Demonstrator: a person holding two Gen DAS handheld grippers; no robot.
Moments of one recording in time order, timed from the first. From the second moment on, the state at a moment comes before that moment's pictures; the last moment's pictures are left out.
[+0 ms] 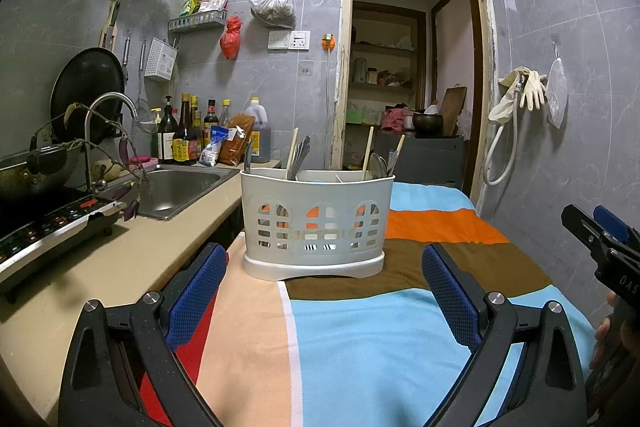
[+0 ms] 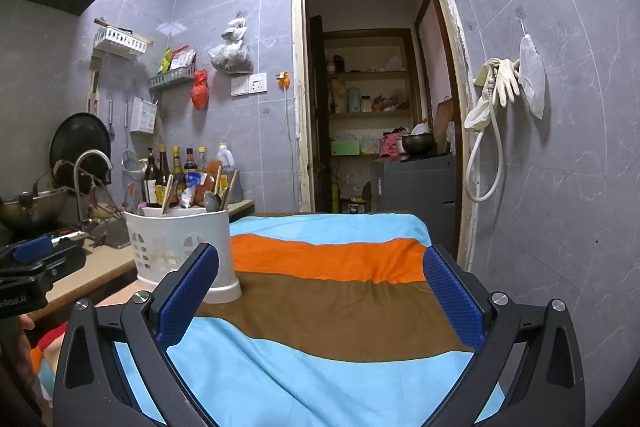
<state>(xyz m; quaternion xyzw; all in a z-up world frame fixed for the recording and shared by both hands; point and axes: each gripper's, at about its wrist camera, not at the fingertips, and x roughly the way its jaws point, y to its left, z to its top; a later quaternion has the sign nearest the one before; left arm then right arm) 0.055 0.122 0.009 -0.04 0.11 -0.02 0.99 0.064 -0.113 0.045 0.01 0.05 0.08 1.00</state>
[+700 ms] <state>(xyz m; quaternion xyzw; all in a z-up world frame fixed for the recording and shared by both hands) 0.056 0.124 0.009 -0.04 0.11 -0.02 0.99 0.064 -0.114 0.045 0.01 0.05 0.08 1.00</state>
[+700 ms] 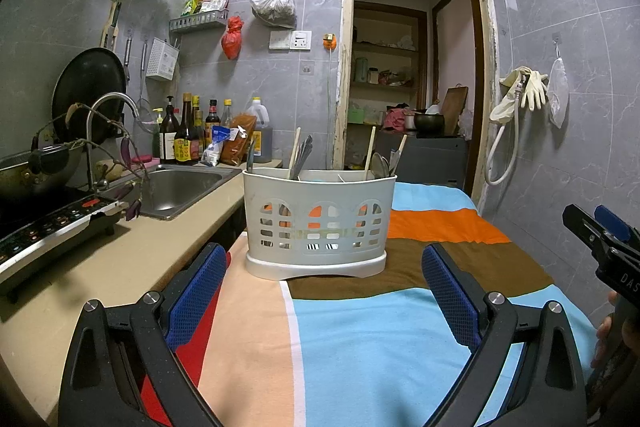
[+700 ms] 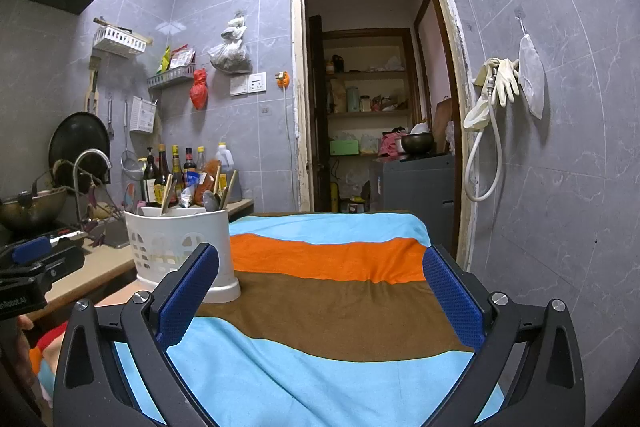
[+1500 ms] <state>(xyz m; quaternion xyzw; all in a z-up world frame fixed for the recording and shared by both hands) 0.055 0.125 0.008 -0.04 0.11 -0.02 0.99 0.064 -0.113 0.046 0.01 0.05 0.08 1.00</state>
